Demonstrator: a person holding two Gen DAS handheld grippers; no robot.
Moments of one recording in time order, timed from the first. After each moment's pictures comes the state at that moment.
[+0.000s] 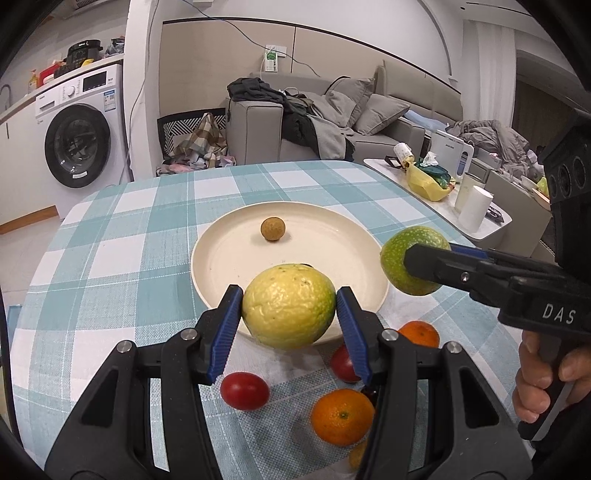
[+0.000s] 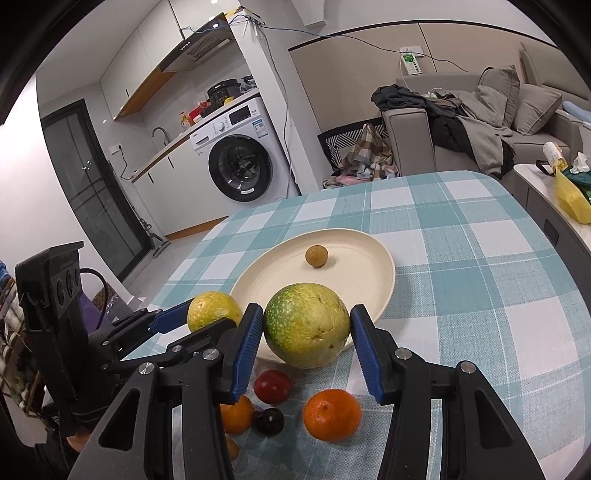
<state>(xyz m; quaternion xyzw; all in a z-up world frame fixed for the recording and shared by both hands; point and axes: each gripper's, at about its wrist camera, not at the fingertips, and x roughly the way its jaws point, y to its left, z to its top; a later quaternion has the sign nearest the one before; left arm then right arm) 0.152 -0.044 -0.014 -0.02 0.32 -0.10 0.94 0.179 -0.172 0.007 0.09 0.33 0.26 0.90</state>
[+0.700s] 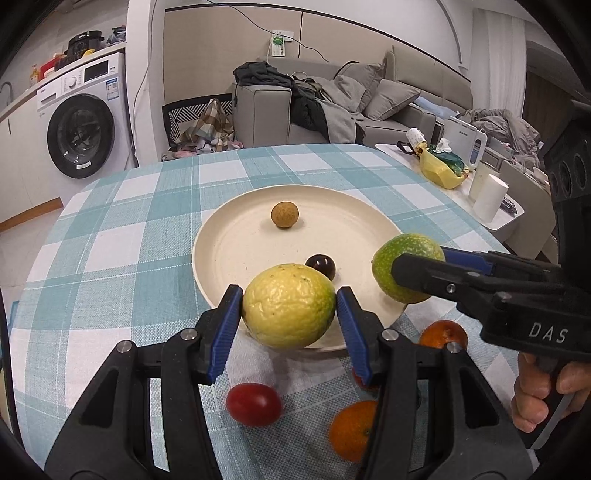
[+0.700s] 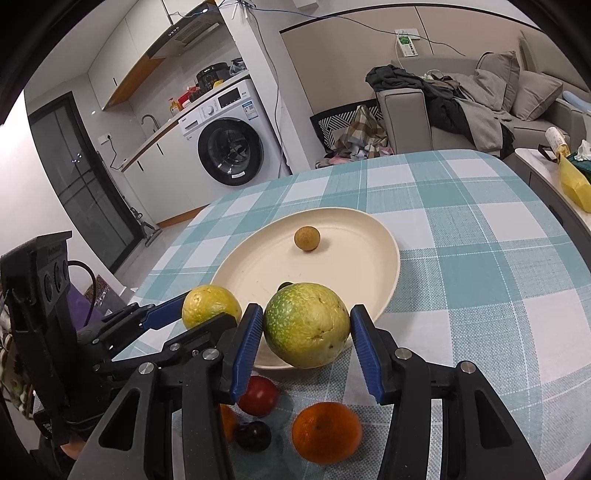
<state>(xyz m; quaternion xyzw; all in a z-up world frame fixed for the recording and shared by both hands) 0.178 -0.044 -0.033 -0.01 0.35 -0.08 0.93 0.206 -0.156 -0.015 0.09 0.36 0.25 0.89</state>
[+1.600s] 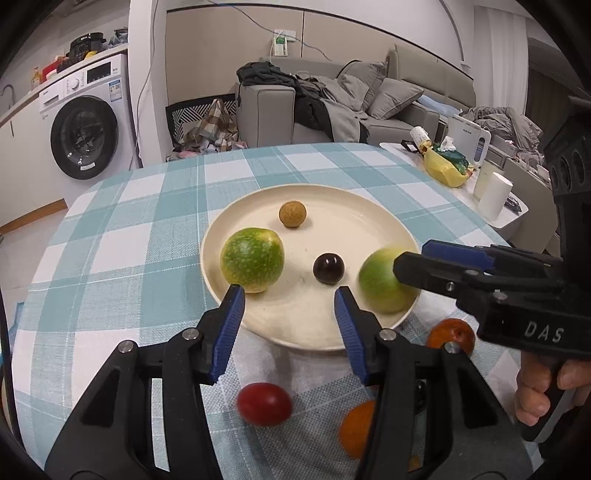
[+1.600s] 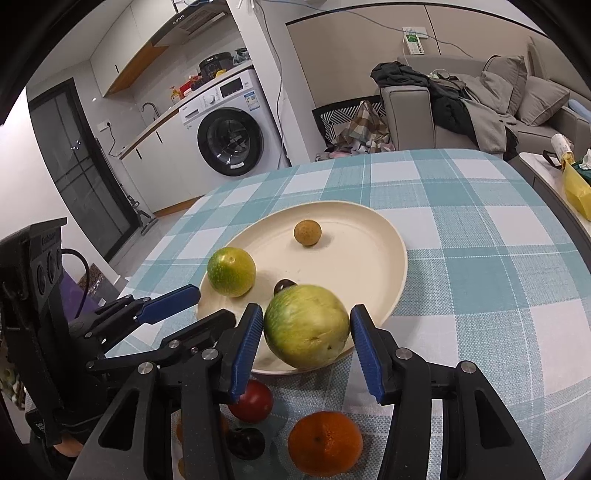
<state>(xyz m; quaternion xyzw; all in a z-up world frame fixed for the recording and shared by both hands) 0.179 -0.041 -0.033 0.00 0.34 -0.07 0.94 0.211 -0.149 -0.019 0.07 0.37 0.25 0.89</state>
